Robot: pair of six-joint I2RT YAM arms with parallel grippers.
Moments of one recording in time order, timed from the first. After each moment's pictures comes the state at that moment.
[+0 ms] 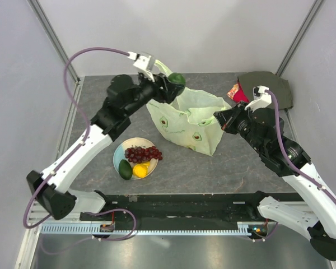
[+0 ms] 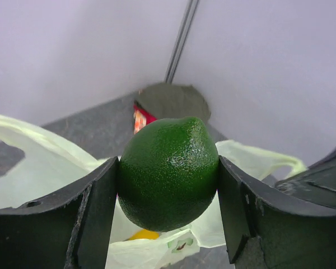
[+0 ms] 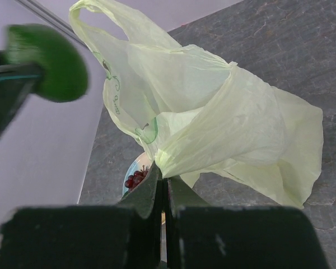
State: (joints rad) left arm -0.63 1.28 1.40 -0.02 0.15 -0.27; right arm 0.64 0.88 1.19 -0.54 0.24 0.74
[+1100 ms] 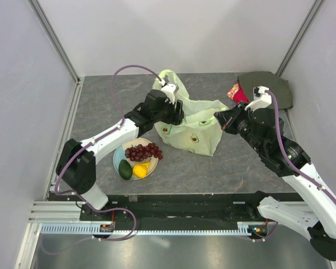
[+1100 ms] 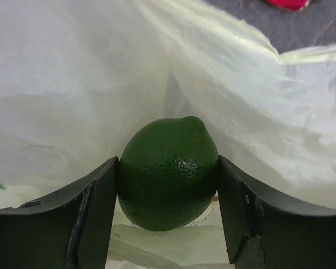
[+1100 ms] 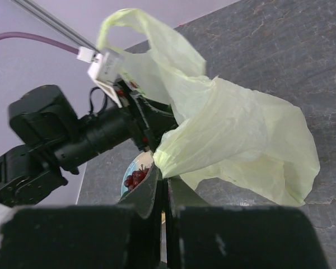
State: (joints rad) left arm -0.66 1.61 1.25 -0.13 0.02 -0.22; right arm 0.64 0.88 1.18 -0.54 0.25 0.74
